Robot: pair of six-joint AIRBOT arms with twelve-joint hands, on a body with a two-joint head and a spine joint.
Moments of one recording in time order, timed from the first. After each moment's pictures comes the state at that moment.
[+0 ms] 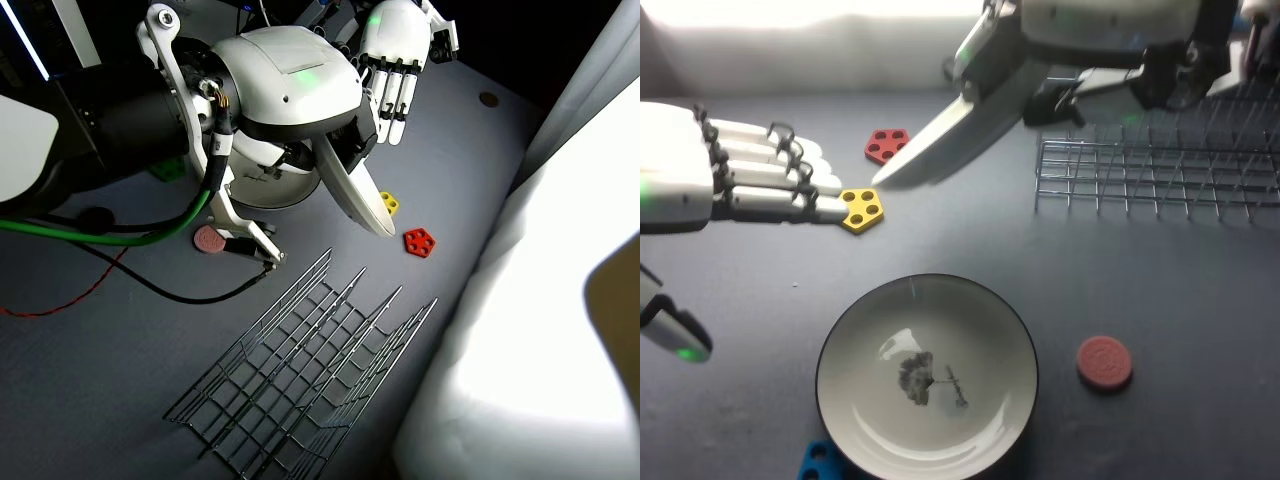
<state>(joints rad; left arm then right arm) 0.58 -0.59 1.53 1.21 -1.03 0.09 0.05 -1.16 1.30 -1.00 0.62 -0.18</state>
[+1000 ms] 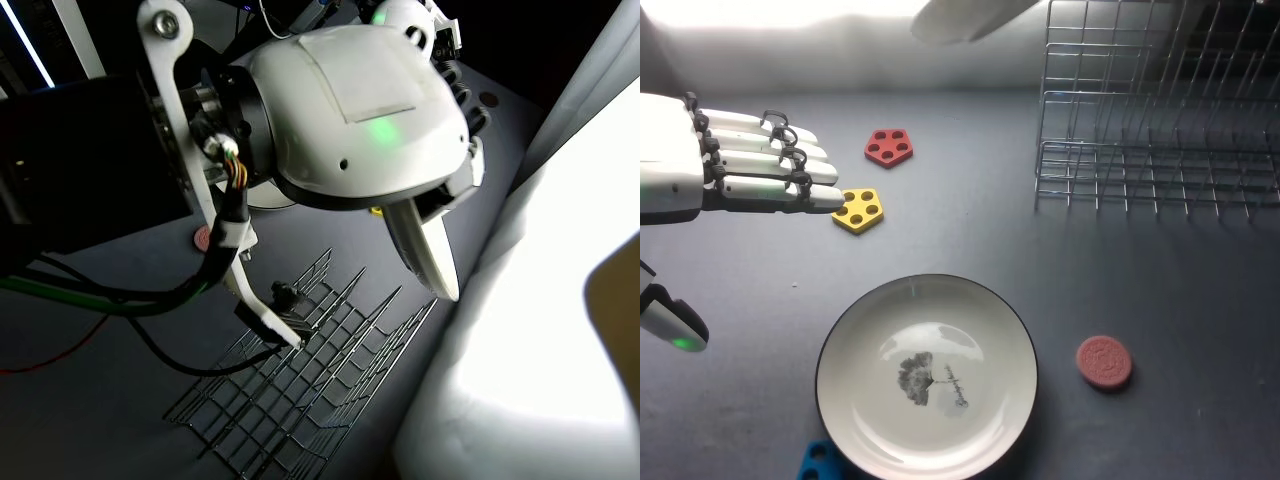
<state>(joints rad) 0.58 -0.60 1.56 1.17 -1.07 0.11 0.17 -1.18 1.50 -0.95 0.59 0.02</state>
